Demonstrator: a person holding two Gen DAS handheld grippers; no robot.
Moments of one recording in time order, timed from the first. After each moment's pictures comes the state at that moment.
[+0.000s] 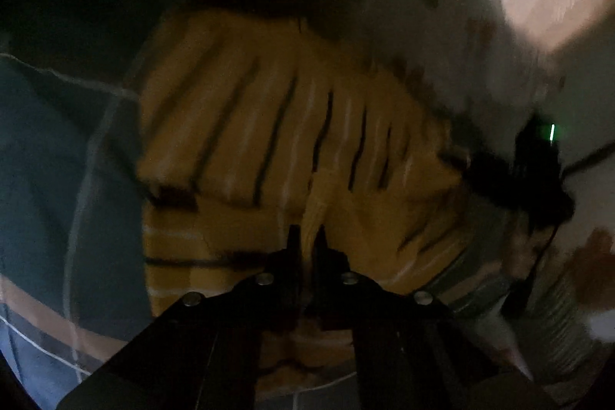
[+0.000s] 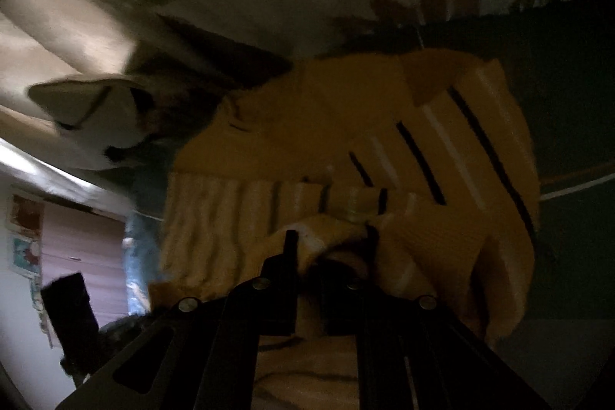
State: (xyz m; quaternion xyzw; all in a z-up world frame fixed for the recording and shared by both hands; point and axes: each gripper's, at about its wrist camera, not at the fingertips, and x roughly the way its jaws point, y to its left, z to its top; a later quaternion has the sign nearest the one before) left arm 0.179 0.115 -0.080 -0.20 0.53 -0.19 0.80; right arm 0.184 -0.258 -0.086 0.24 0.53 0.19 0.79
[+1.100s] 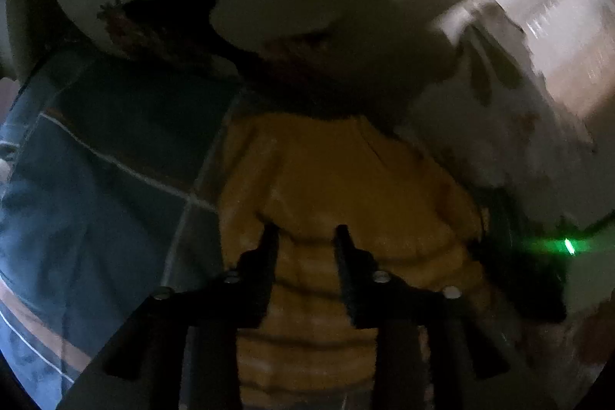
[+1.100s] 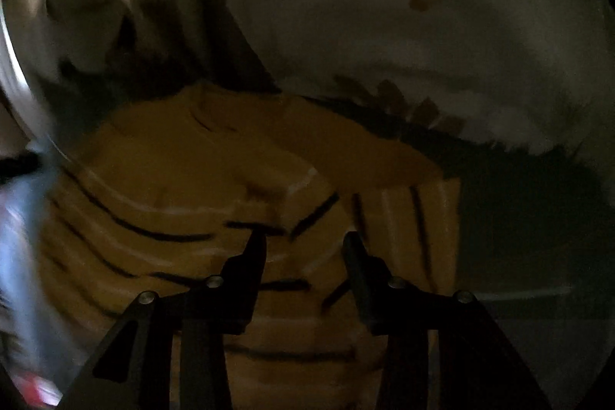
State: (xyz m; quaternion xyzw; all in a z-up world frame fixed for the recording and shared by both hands) left arm 0.221 0.150 -0.075 -0.18 0.49 -0.10 0.85; right arm 0.175 -0.215 -0.083 -0.09 0.46 0.11 0.88
